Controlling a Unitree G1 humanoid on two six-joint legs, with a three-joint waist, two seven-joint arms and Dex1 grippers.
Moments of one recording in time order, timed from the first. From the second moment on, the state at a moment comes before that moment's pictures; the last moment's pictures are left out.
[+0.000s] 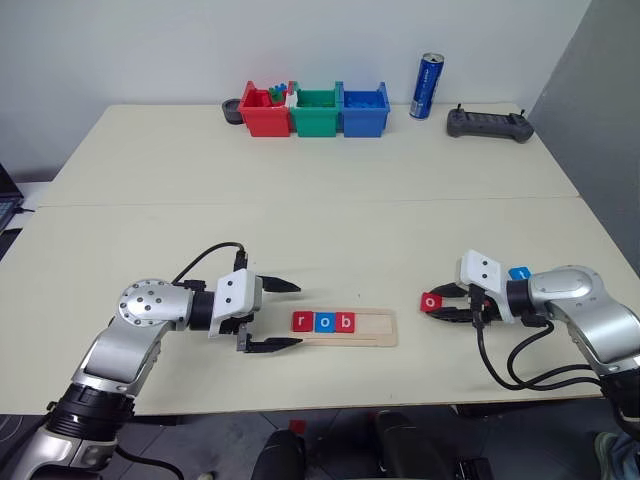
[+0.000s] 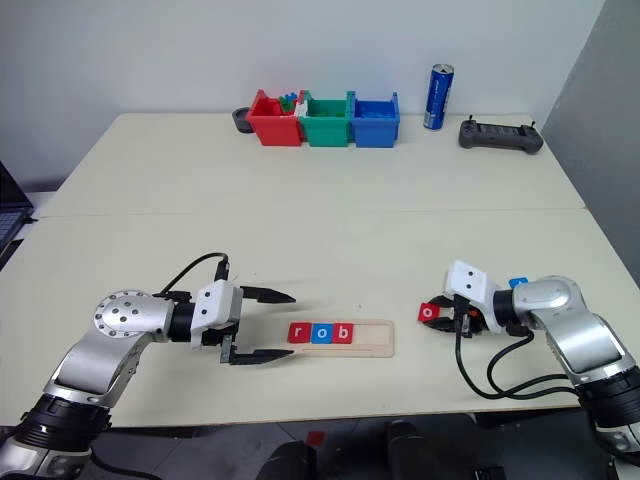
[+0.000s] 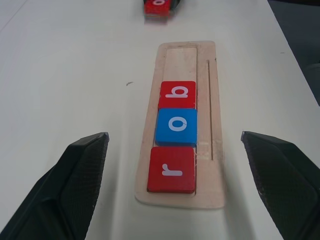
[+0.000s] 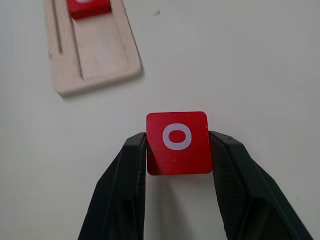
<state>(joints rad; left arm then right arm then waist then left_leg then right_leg) -0.24 0.79 -0.09 -0.09 -0.29 0.05 -1.26 -0.37 -0.86 0.19 -0.25 0.25 0.52 1.13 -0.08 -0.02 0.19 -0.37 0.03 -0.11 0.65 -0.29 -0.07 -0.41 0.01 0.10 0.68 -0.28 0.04</state>
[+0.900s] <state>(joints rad) -0.24 0.79 -0.08 -0.09 -0.29 0.03 -1.25 -0.49 -0.67 0.47 -0.37 0.13 0.72 1.00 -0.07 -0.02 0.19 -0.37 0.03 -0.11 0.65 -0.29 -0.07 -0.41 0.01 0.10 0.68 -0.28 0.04</state>
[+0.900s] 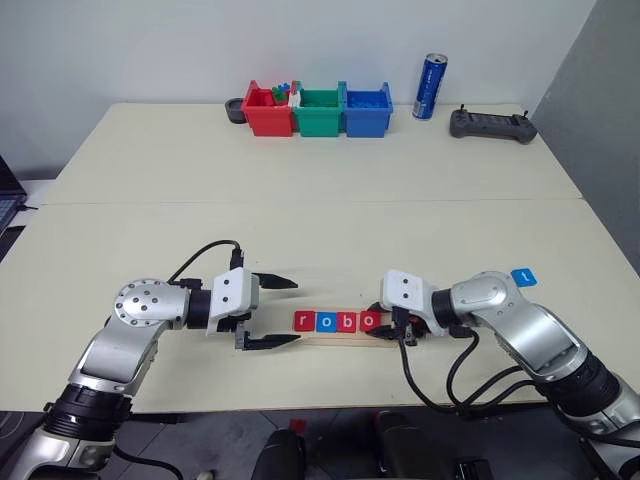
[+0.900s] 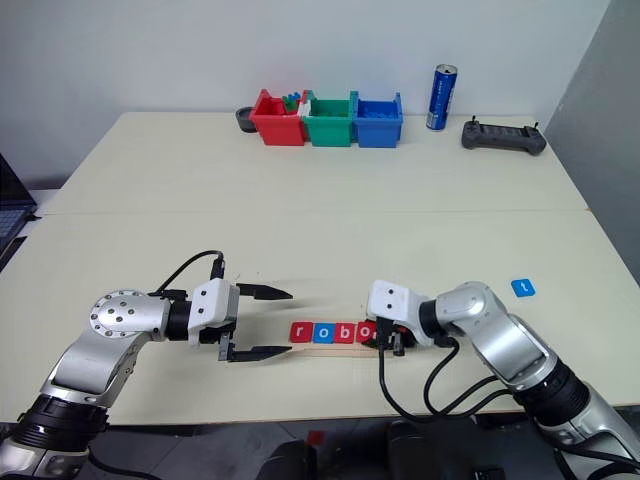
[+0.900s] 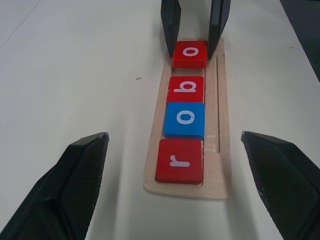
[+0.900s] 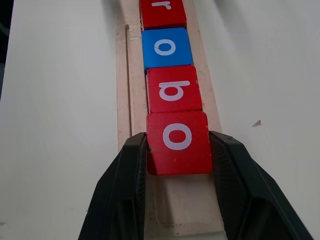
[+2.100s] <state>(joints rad) -0.22 0.79 -0.08 -0.11 -0.28 0.04 -1.23 -0.45 -0.77 0.45 -0.47 0.10 0.77 0.98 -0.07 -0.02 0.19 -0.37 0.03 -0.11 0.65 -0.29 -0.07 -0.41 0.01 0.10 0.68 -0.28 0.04</state>
